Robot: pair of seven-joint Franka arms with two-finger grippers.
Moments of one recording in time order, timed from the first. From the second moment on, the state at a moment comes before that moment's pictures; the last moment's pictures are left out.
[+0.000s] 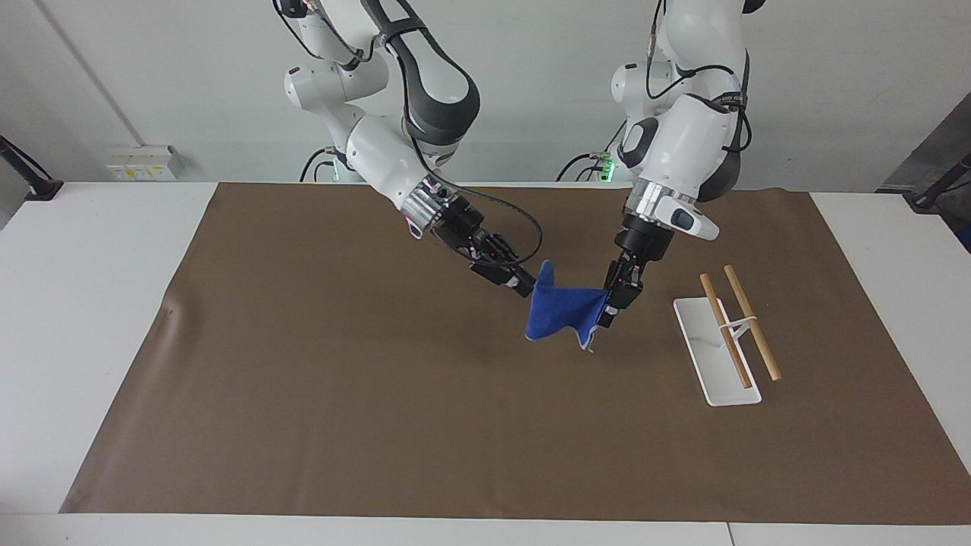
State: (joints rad) left arm -0.10 0.12 -0.33 -1.97 -0.29 2.81 -1.39; right arm 0.45 0.21 0.10 -1.84 1.49 2.80 0.68
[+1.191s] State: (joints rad) left arm -0.08 0.13 -0.04 -1.96 -0.29 2.67 -1.14; right arm 0.16 0.21 0.09 -2.00 0.72 2.81 -0.09
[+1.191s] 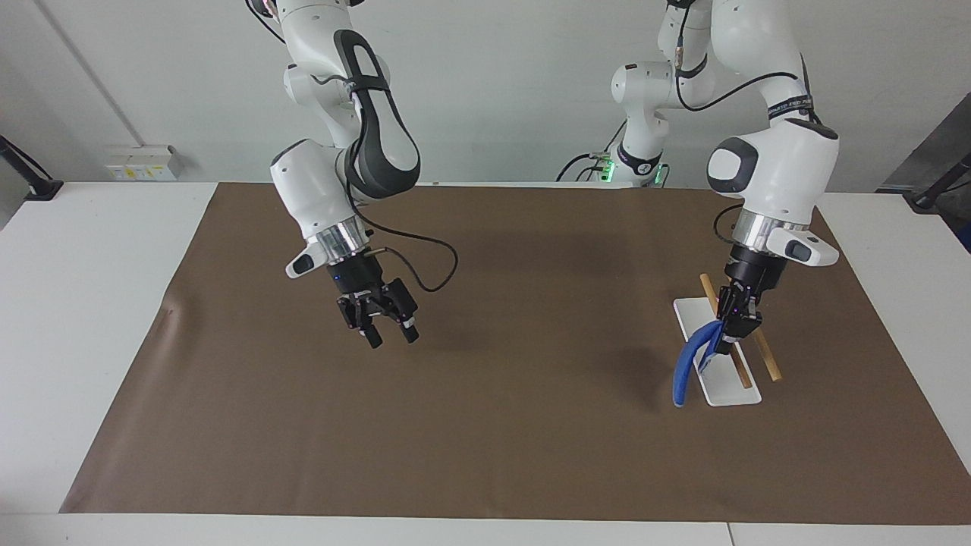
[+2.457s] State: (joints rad) left arm -0.08 0.13 0.17 -1.83 0.18 2.42 -1.10; right arm -0.07 0.01 0.02 -1.84 0.12 2.01 -0.09
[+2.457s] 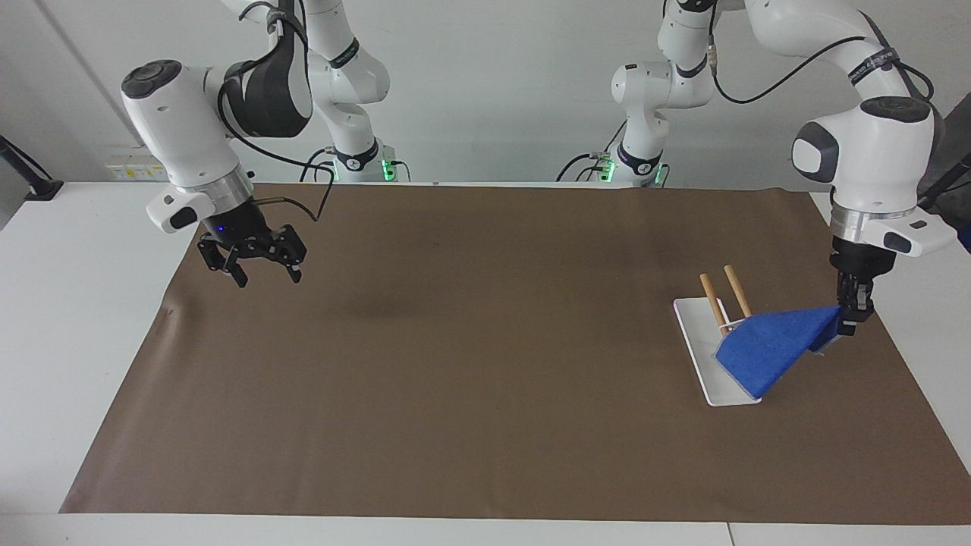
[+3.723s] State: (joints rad) left arm -0.08 0.14 0.16 -2.01 0.19 2.62 -1.08; right arm -0.06 -0.03 -0.05 -1.62 0.04 1.62 0.06
